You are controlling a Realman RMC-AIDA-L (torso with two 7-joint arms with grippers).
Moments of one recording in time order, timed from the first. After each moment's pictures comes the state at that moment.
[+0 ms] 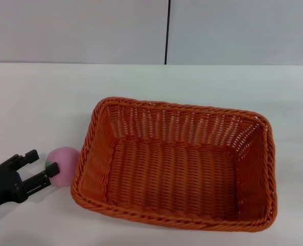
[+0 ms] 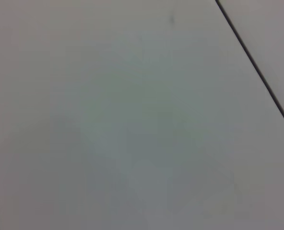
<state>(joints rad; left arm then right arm) -0.19 -2.04 0.27 0.37 -1.07 -1.55 2.08 0.30 2.07 -0.51 -0.35 -1.10 -1.49 1.02</state>
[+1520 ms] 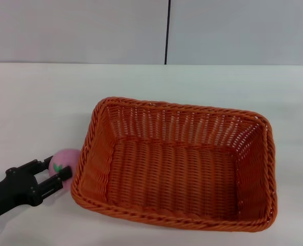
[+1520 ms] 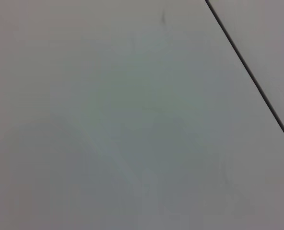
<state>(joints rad) -0.22 -2.06 0.34 0.37 -1.07 -1.51 2.08 0.29 2.07 -0.51 -0.34 -1.10 -1.49 1.02</state>
